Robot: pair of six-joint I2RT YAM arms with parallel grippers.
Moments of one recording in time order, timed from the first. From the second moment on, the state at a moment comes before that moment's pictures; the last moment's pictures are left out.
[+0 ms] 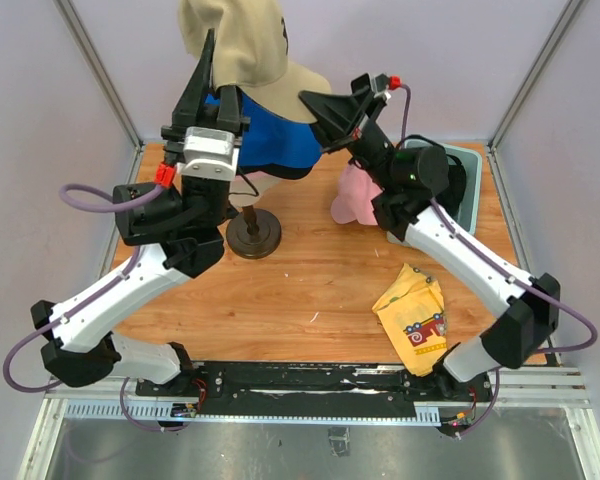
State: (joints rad) left arm -1.01 1.32 1.63 0.86 -0.28 0.99; right arm 0.71 1.47 1.42 0.90 -0.28 1.87
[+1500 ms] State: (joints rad) left arm -0.91 1.23 1.46 1.11 -0.84 1.06; right arm 0.41 2.10 1.95 1.14 -0.79 2.02
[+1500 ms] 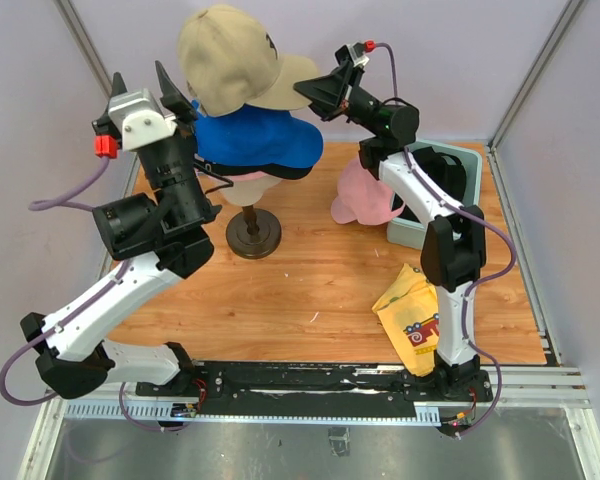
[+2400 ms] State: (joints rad) left arm -0.68 1.34 1.78 0.37 -0.95 0.48; right arm 0.43 2.03 1.71 1.25 -0.82 2.03
